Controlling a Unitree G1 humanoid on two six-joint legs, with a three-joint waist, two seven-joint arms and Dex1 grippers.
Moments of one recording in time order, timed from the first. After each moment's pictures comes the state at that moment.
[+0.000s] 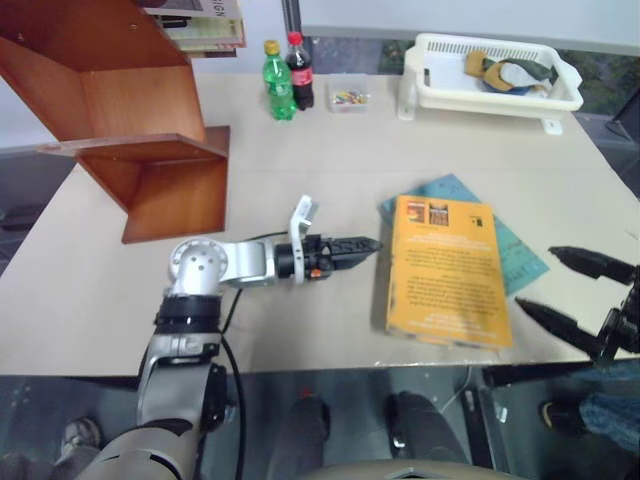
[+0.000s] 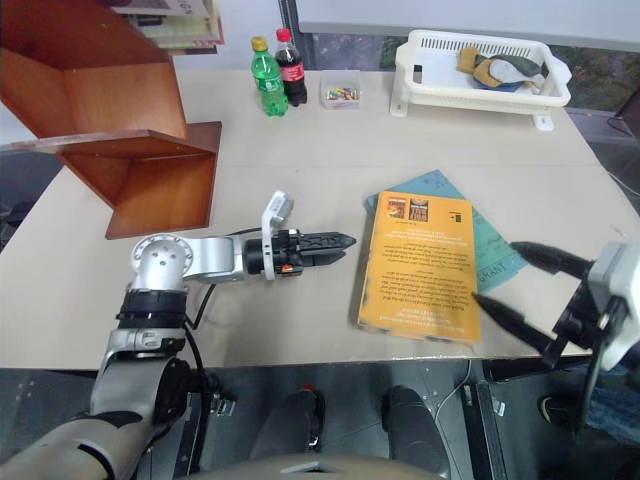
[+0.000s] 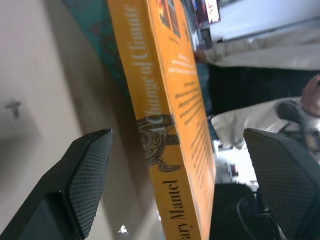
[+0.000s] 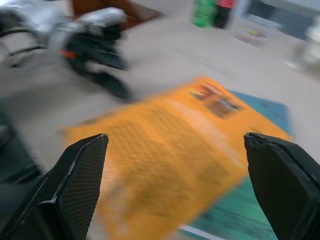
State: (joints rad) left arm -0.70 0.38 0.10 0.30 -1.20 1.42 -0.40; right arm 0.39 -0.70 -0.81 -0.92 0.88 0.68 0.87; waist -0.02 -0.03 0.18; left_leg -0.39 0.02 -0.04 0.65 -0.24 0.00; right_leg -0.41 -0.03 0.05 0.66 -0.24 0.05
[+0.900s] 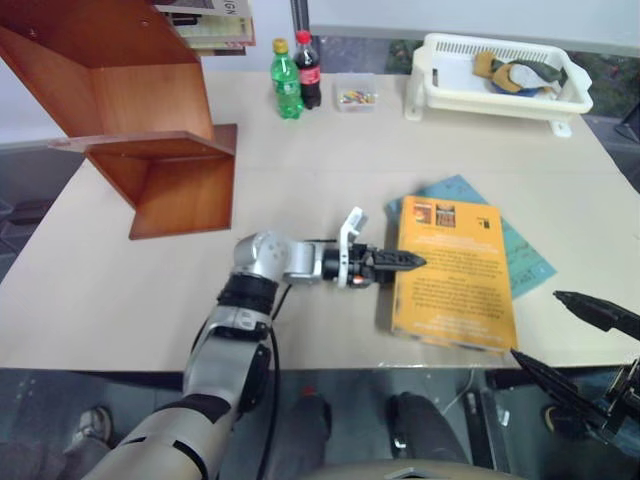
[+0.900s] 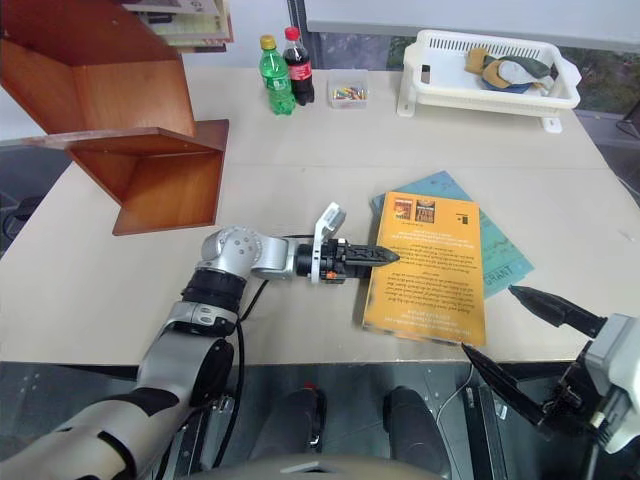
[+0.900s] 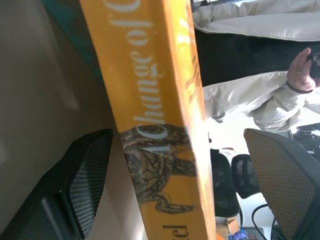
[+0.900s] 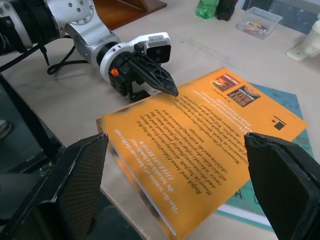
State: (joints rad) left arm -0.82 0.18 -0.01 0.53 -0.84 1.37 -0.73; right arm 0.98 -0.73 -0.84 -1.02 0.92 0.21 0.69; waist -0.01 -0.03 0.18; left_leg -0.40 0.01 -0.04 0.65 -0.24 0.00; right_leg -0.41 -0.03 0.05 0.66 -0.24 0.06
